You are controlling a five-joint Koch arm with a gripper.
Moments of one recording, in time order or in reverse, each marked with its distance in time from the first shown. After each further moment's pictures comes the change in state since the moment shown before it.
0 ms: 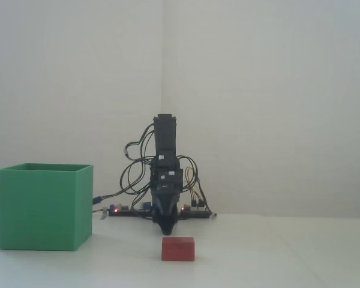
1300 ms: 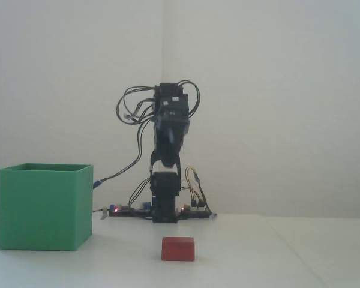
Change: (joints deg) arm -2.0 -36.1 -92.4 59.9 -15.5
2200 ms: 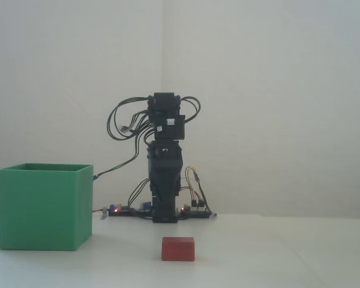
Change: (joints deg) arm 2.4 -32.3 -35.9 32.7 3.5
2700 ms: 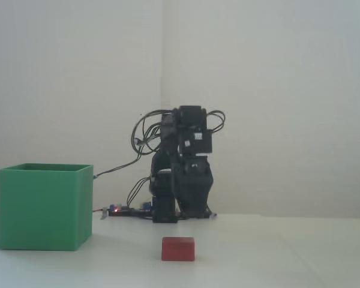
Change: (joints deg) arm -8.8 -10.5 -9.9 2.5 0.4
